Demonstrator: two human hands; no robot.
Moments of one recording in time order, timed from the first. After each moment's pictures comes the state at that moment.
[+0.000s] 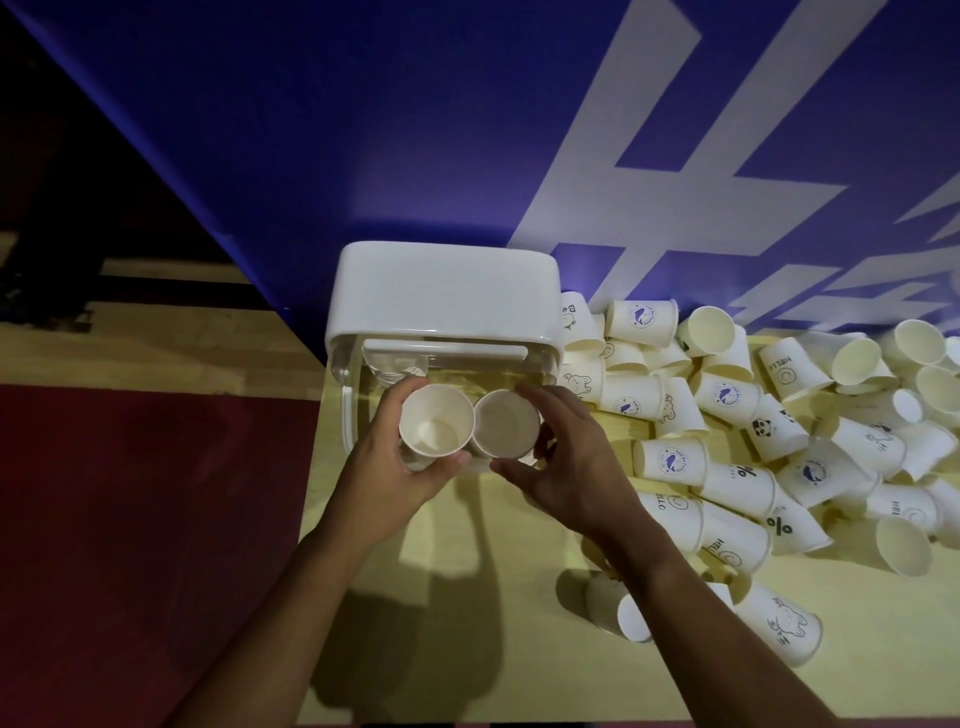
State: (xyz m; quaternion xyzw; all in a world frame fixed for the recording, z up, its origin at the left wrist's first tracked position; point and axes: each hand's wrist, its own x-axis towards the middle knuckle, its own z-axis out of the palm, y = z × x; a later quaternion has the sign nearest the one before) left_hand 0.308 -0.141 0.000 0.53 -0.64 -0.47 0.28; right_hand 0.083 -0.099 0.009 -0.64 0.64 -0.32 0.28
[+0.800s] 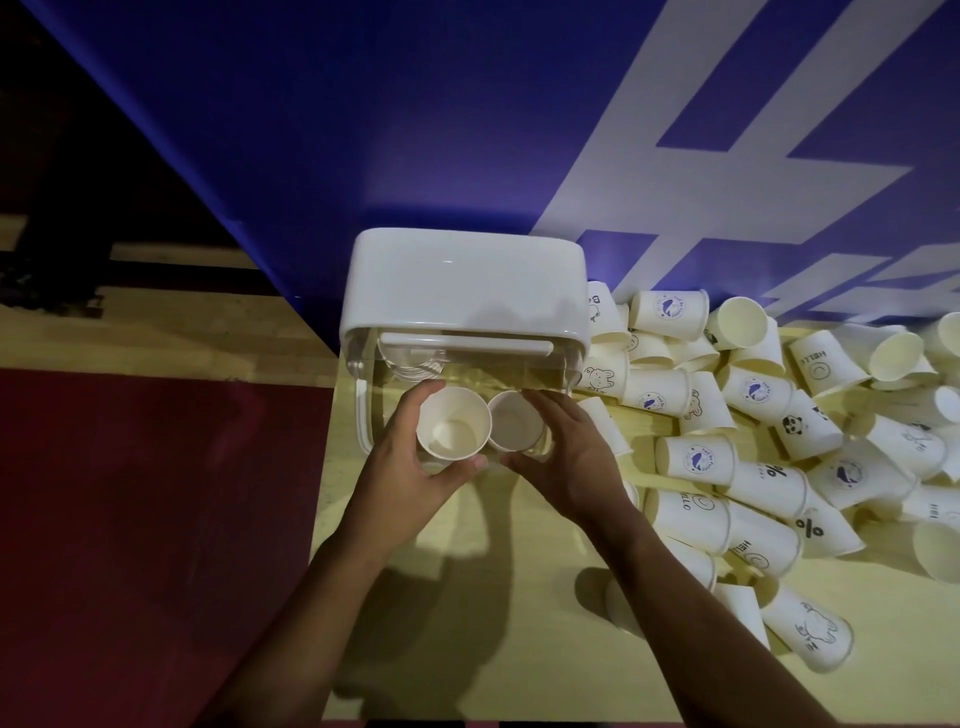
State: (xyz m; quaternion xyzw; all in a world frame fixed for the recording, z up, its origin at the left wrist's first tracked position) left_hand 0.311 -0.140 -0.015 0.55 -0.64 -0.47 0.27; right_hand 0.092 -0.107 -0.044 -0.61 0.71 -0.23 0.27
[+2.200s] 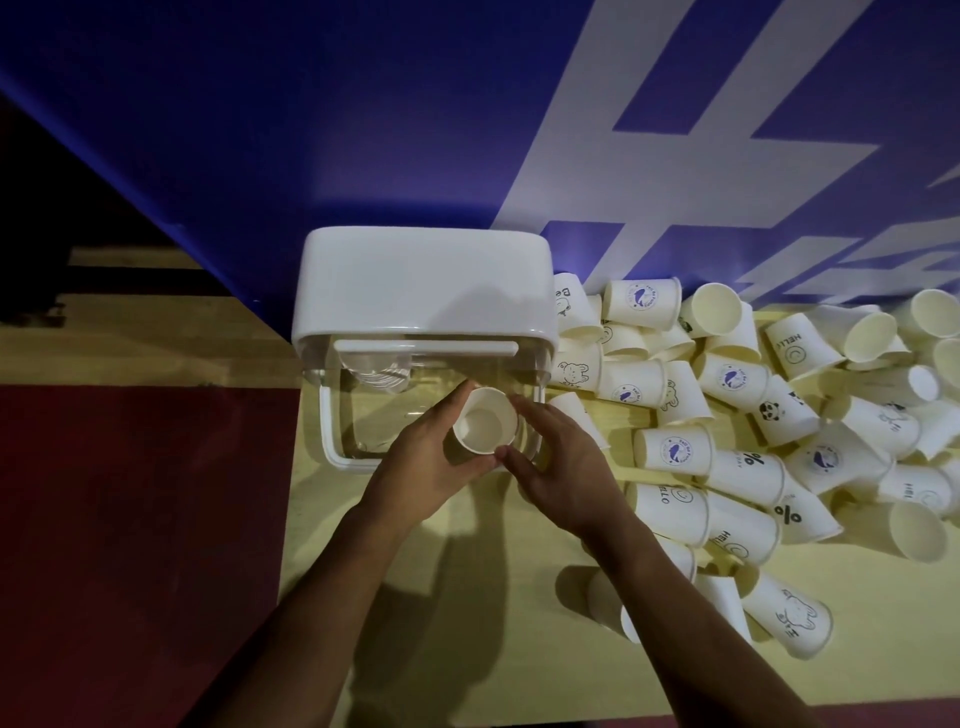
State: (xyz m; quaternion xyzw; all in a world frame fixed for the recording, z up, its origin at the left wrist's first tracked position) left_hand 0.264 -0.160 -0.060 0.52 -0.71 -0.46 0.13; right_hand 0.071 -0.098 -0.050 -0.59 0.70 -0.25 0.32
